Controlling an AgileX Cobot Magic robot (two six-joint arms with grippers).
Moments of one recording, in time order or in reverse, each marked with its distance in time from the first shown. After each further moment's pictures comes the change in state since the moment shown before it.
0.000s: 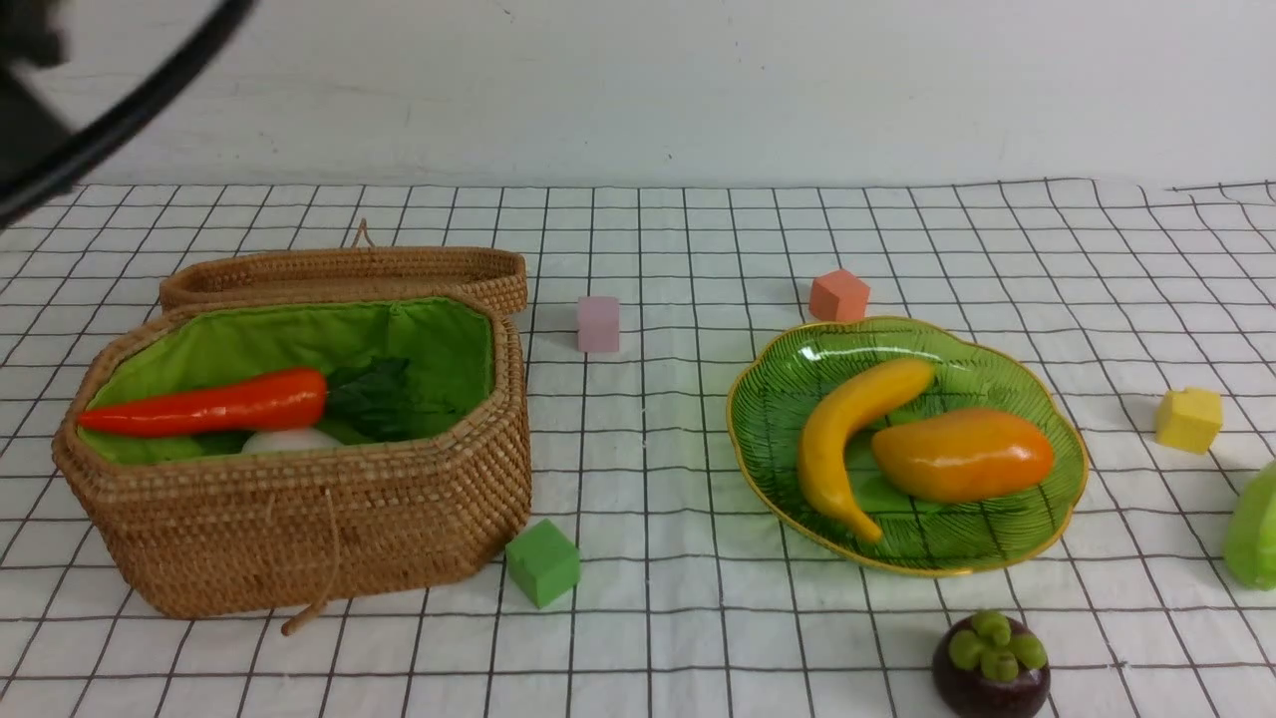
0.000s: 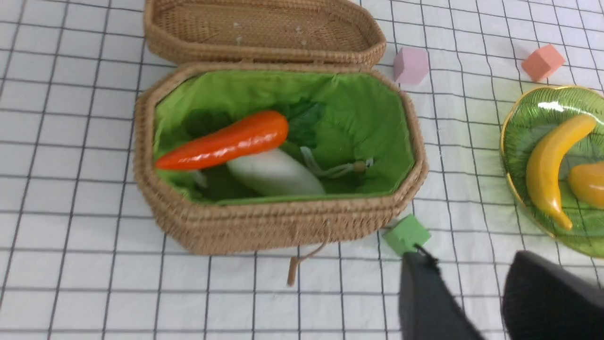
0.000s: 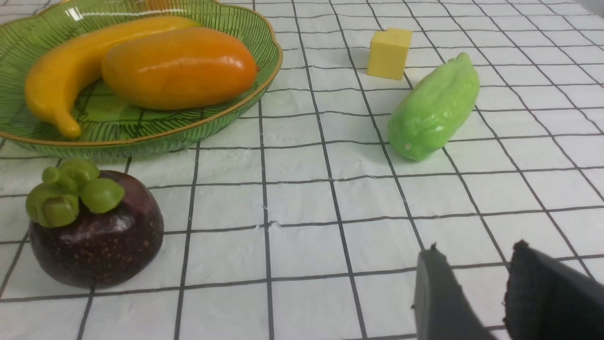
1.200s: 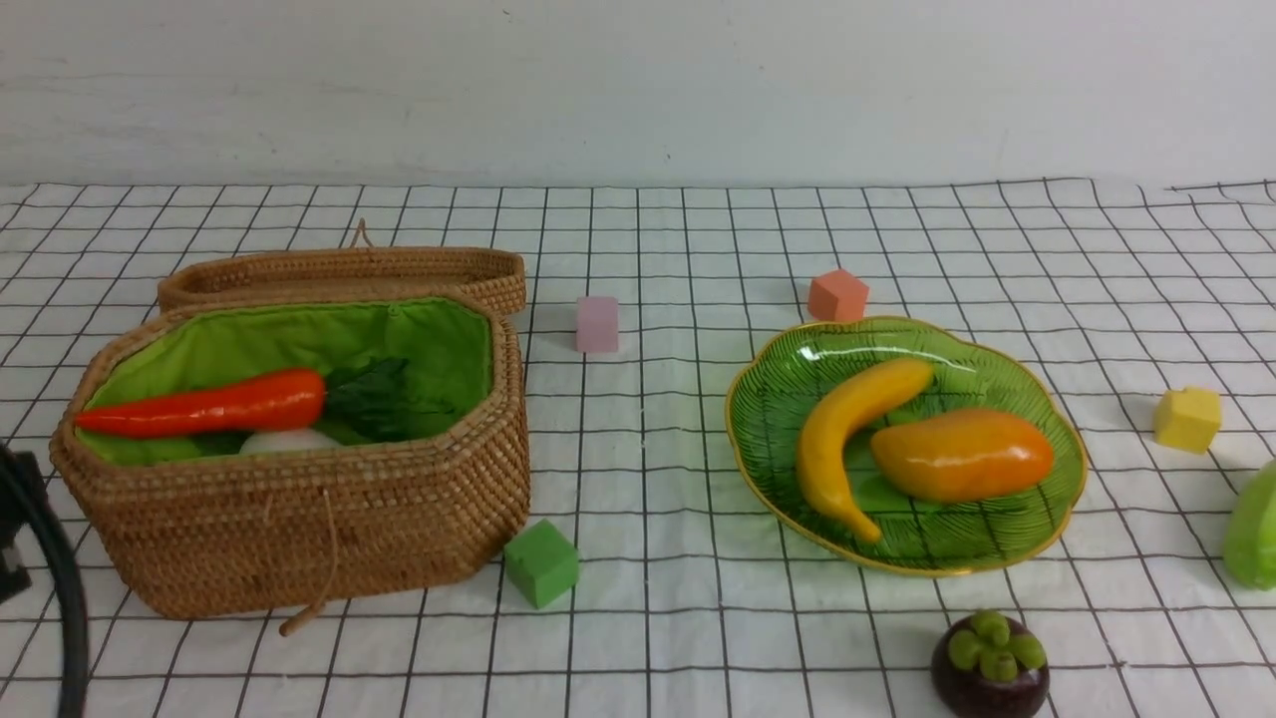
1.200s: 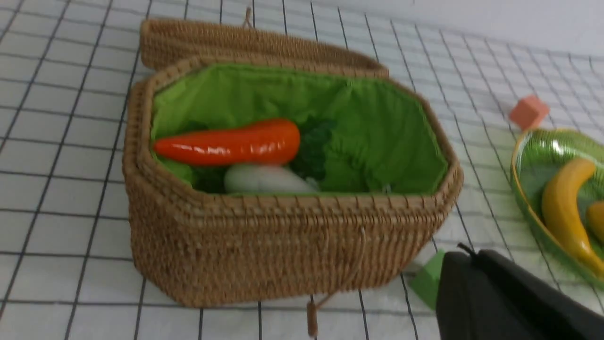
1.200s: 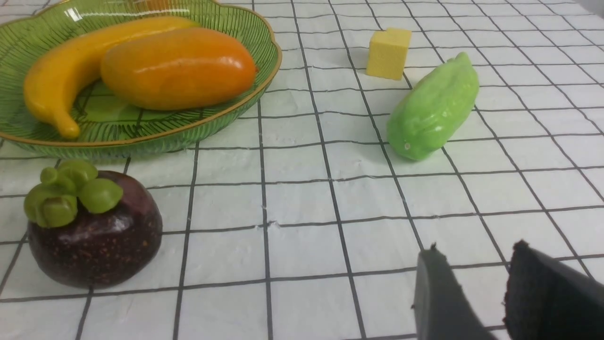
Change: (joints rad) right arm 0.000 0.000 0.000 0.000 0.000 0.000; left arm 0.020 -0.466 0.803 0.218 -0.692 -0.240
